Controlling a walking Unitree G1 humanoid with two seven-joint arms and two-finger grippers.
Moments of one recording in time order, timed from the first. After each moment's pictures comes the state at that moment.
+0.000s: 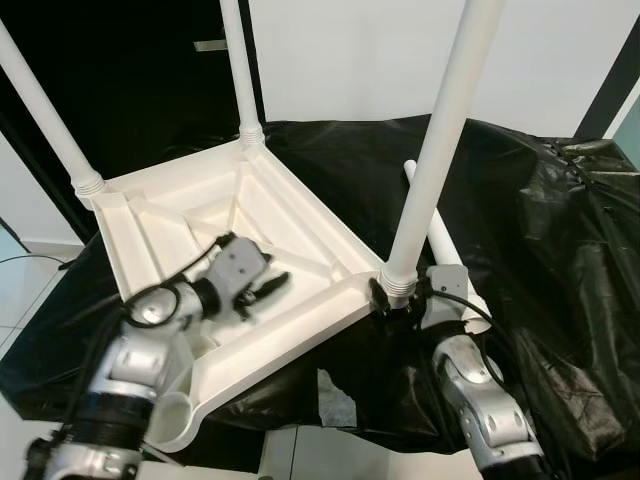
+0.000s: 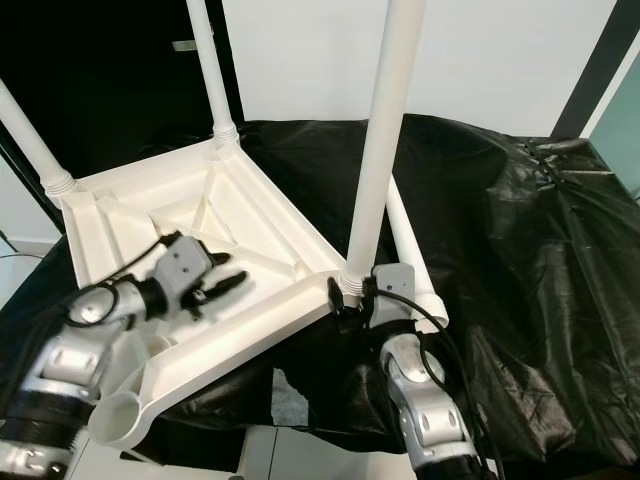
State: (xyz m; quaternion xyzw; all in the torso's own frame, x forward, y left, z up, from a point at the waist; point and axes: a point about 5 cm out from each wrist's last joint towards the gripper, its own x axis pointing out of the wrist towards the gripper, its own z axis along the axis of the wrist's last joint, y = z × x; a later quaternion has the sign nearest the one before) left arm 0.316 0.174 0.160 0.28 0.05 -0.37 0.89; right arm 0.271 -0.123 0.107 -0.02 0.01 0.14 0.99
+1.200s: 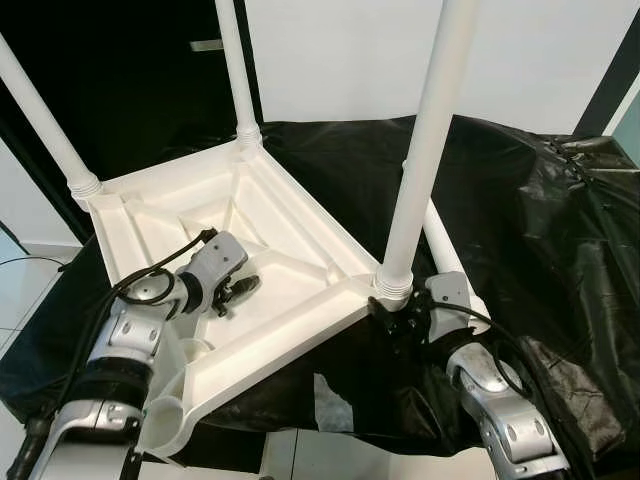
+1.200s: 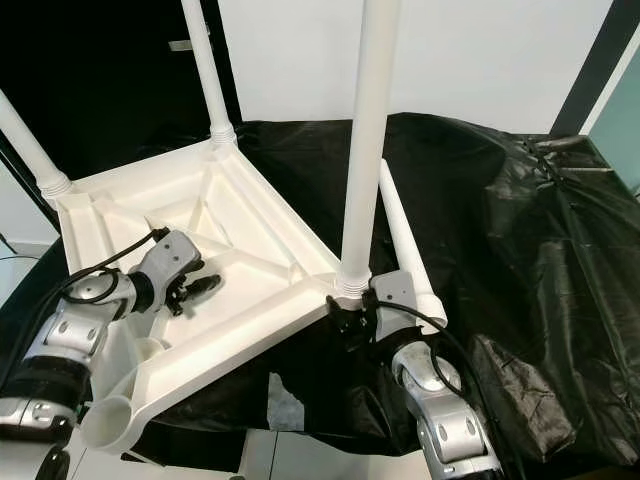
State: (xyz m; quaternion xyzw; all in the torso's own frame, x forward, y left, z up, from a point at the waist) left arm 0.337 0.197 0.140 0.29 0.14 -0.33 0.89; right arm 0.257 -0.121 0.114 -0.07 0.03 0.20 0.98
